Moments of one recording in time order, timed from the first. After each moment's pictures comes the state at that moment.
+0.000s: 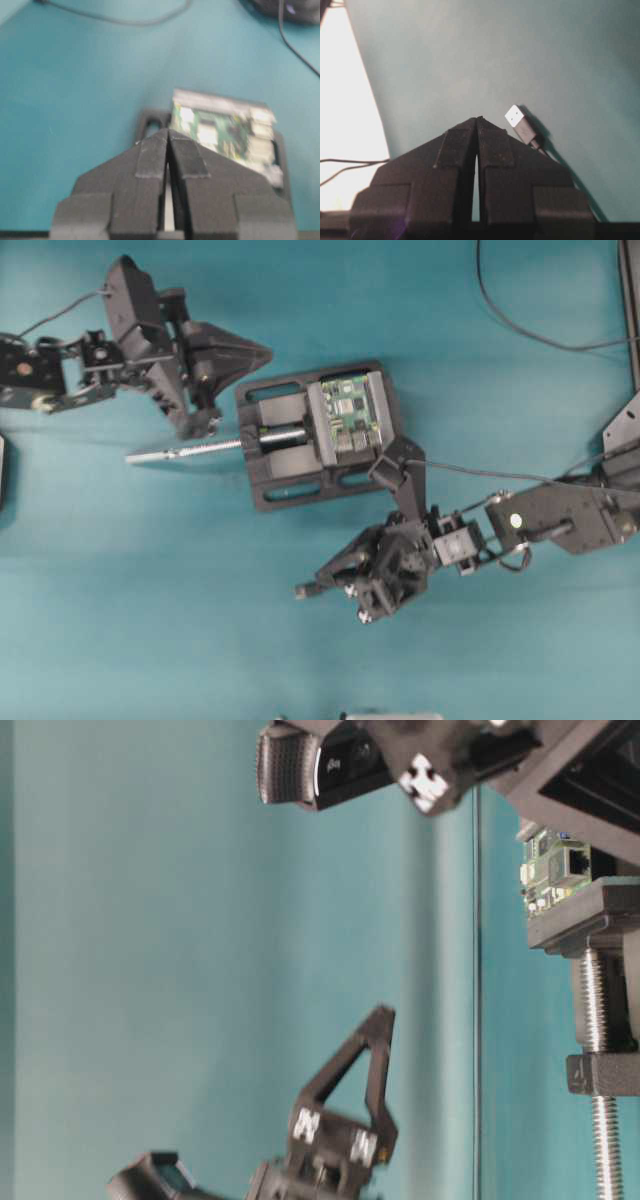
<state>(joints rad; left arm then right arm) 0.19 -0.13 0.93 -0.08 -0.48 -0.06 0.29 0.14 0.76 -0.12 -0.42 0.02</state>
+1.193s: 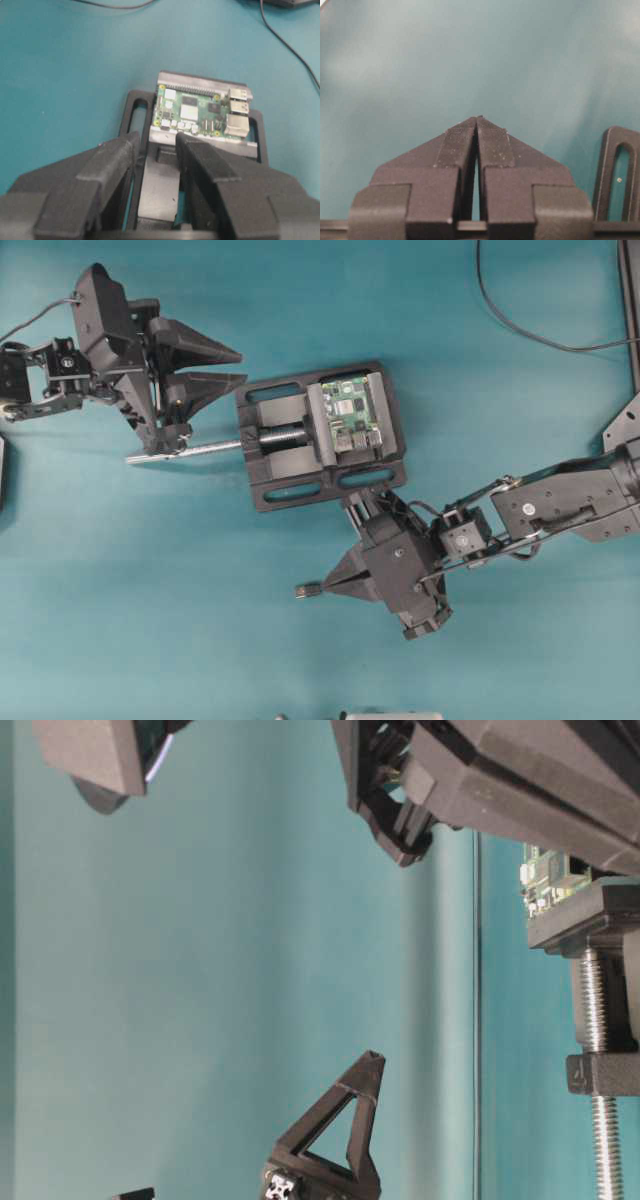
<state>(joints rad) 0.17 -0.22 0.97 -0.08 -0.40 -0.06 0.26 0.05 0.73 -0.27 -0.33 -1.16</state>
